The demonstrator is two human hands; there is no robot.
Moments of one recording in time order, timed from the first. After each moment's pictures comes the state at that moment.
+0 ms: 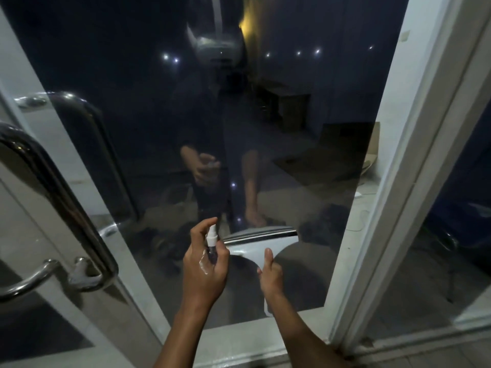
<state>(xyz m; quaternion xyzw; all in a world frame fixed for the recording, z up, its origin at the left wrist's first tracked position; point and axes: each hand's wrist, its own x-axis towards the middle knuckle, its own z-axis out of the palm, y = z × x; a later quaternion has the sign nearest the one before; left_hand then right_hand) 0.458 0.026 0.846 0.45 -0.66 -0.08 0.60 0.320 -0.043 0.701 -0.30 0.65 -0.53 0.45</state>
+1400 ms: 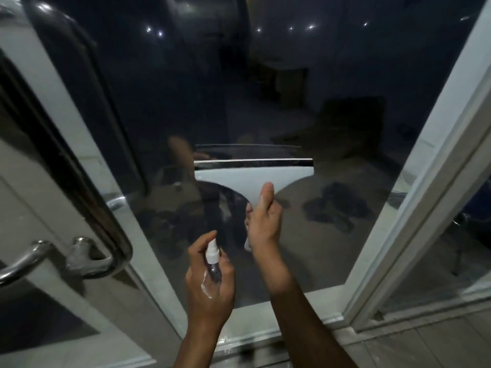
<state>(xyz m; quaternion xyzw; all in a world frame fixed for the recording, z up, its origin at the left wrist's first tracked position) 0.527 0.018 0.743 0.47 -0.63 -0.15 0.60 0.422 -0.069 0.787 -0.32 0.47 -0.71 0.41</state>
